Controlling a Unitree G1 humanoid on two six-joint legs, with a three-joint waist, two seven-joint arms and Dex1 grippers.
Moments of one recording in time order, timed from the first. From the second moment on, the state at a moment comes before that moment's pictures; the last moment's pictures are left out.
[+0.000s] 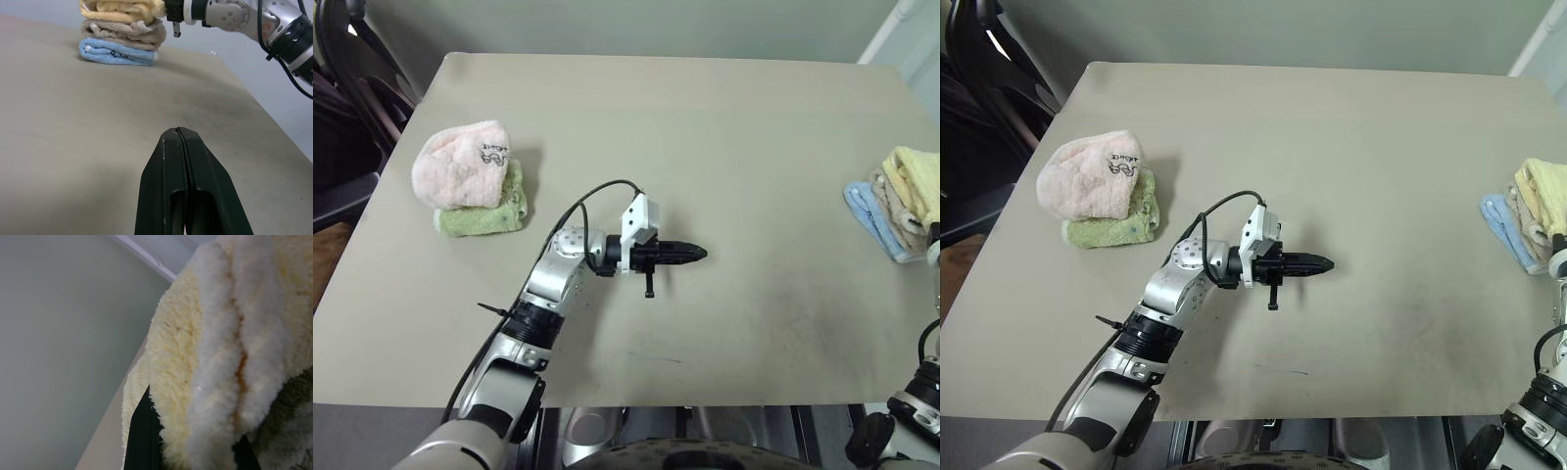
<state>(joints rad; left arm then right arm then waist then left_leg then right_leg) -0.53 0.26 -0.25 0.18 -0.35 0.26 -1.19 -0.23 -0.47 -0.79 -0.04 1.38 0.45 -0.29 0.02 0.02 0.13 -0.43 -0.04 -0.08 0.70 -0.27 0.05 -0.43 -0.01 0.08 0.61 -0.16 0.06</state>
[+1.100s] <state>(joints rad) -0.51 0.27 -0.25 0.18 -0.34 0.22 -1.17 -0.19 -0.52 -0.82 0.07 1.34 0.56 -0.26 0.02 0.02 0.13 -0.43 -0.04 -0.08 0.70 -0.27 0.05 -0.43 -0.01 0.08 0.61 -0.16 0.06</state>
